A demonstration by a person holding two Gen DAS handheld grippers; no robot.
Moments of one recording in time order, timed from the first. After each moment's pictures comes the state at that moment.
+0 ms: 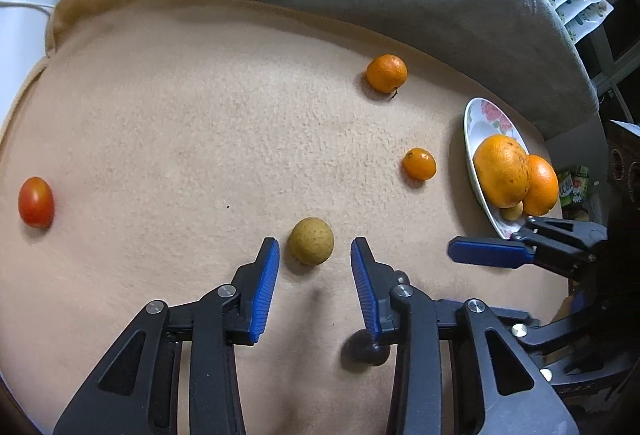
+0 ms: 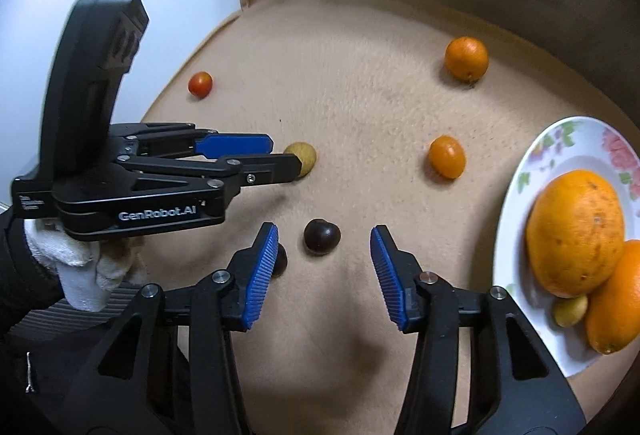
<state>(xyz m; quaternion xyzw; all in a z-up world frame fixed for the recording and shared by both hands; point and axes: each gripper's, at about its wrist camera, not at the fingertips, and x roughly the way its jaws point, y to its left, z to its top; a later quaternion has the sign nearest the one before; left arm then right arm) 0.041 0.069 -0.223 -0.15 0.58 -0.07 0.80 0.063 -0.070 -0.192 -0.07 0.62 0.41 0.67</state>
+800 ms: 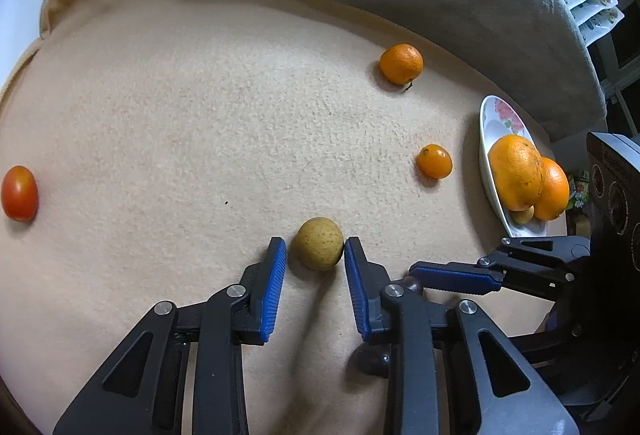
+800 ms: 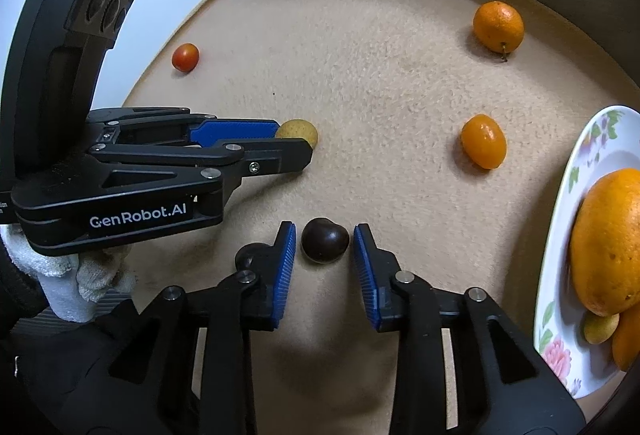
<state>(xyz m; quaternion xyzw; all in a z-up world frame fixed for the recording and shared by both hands) 0.049 0.071 -0.240 -0.16 0.59 -0.07 0.79 0.062 -0.042 -0.224 -0.09 0.64 0.41 0.64</state>
